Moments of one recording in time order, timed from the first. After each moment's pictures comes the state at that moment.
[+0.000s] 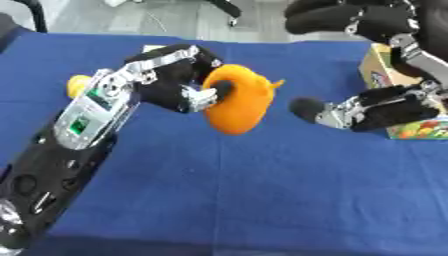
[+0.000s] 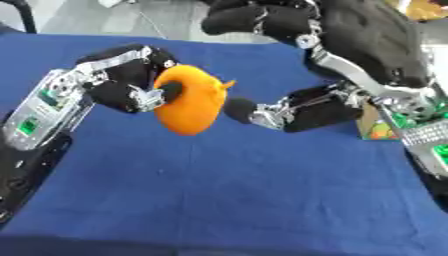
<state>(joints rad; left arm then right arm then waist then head) -0.67 0.42 -0.36 -1.62 0.26 0.10 -0.64 -0.75 -0.54 0.45 -1.98 0.63 -0.52 0.02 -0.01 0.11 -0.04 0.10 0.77</state>
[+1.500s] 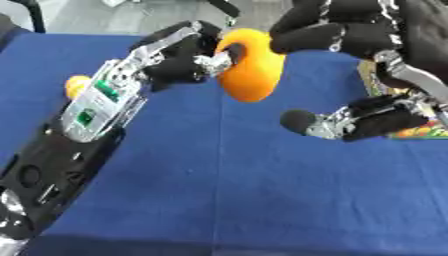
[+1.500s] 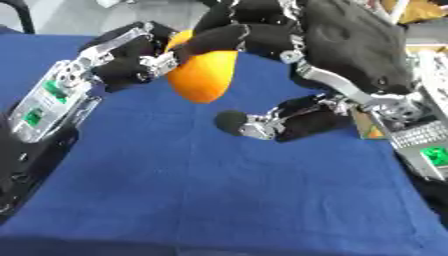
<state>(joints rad) -0.70 0.42 -0.39 -1.66 0.34 0.17 -0.47 -0.76 -0.53 0.46 -1.98 0.63 -0.56 0.05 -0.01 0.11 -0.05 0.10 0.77</state>
